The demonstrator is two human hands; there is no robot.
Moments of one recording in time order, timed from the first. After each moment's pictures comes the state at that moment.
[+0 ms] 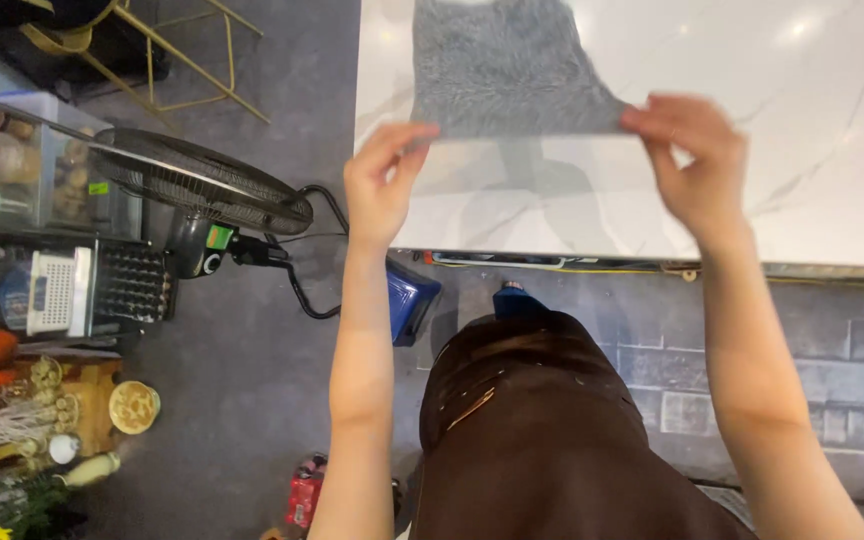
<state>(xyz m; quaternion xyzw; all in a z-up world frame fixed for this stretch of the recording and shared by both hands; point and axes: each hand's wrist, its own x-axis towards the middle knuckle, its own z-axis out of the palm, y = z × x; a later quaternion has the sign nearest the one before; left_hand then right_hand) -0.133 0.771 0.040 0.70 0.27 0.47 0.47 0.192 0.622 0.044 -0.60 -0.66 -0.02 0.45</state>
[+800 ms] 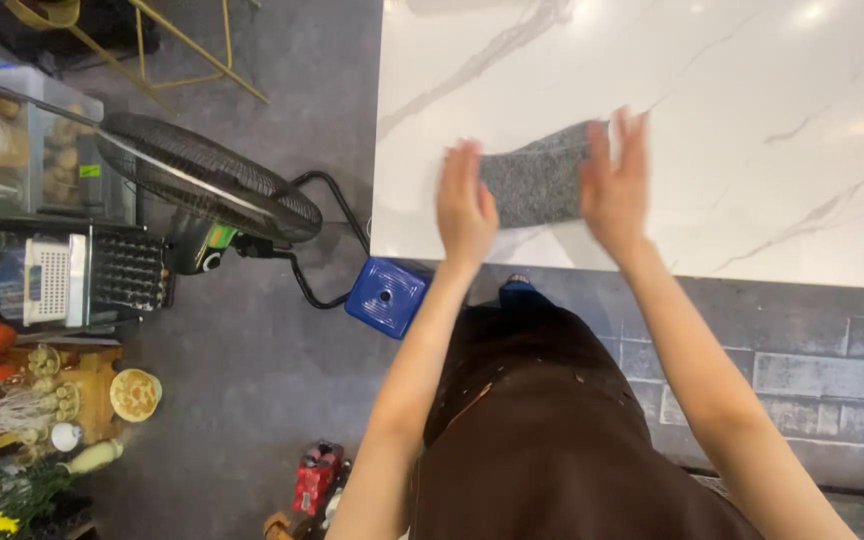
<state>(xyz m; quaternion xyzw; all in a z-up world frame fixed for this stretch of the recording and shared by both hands) -0.081 0.771 -0.128 0.77 0.46 0.39 0.19 0.140 0.691 -0.113 -0.71 -0.64 -0.06 0.30</state>
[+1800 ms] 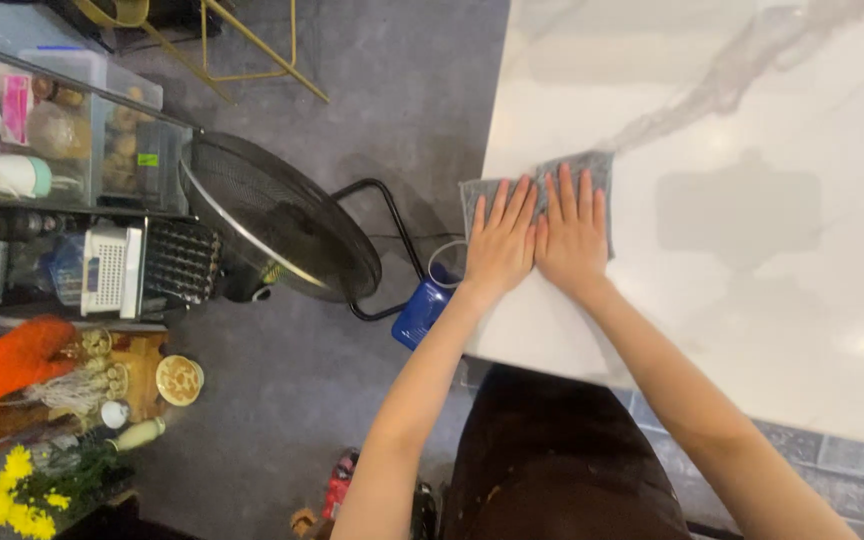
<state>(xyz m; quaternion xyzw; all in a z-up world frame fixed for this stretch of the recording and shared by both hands) -0.152 0.931 -0.173 0.88 0.43 0.14 0.13 -0.010 0.888 -0.192 -0.73 -0.66 0.06 0.13</state>
